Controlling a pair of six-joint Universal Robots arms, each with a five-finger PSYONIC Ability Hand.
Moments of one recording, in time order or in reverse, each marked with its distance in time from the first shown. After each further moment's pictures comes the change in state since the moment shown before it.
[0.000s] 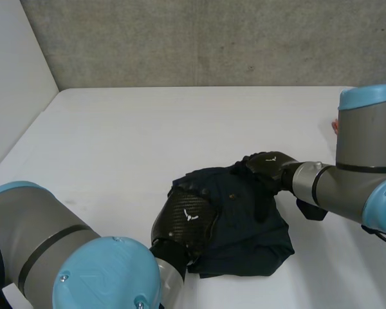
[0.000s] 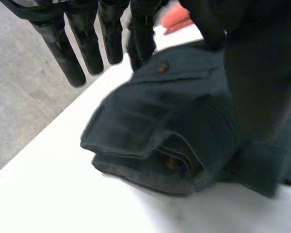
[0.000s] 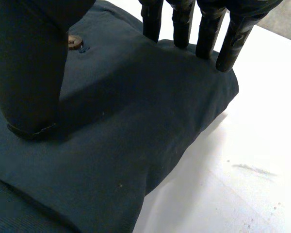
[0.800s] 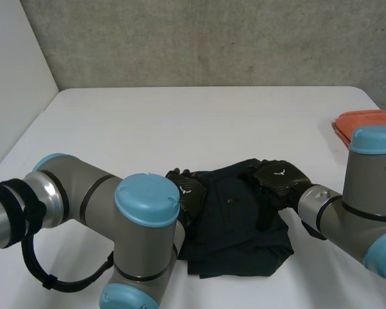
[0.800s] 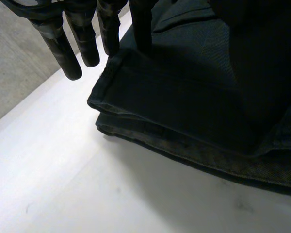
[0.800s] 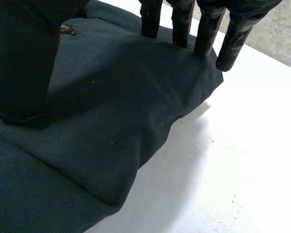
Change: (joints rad) left arm 0.141 -0.295 0.291 -0.101 0.050 -0.018; right arm -0.013 -0.130 0.343 -0.340 0.052 0.009; left_hand -0.128 -0.163 -0.174 -0.169 -0.177; right_hand -0.010 0.000 -0.009 -0.006 0.000
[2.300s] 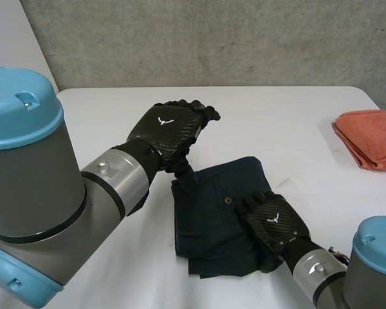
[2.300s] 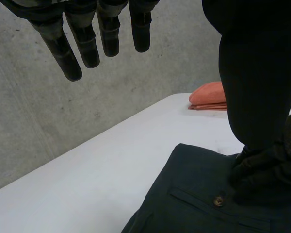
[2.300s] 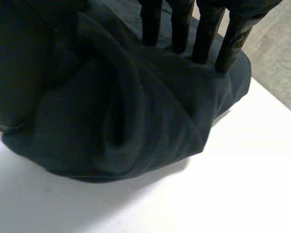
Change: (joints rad) left arm 0.134 0.417 -0.005 -0.175 0.318 -0.235; right arm 0.093 -0.175 0.514 -0.479 0.080 -0.154; left_hand -0.005 -0.004 0.000 0.000 0.000; right_hand 0.032 0.027 0.049 0.022 0.026
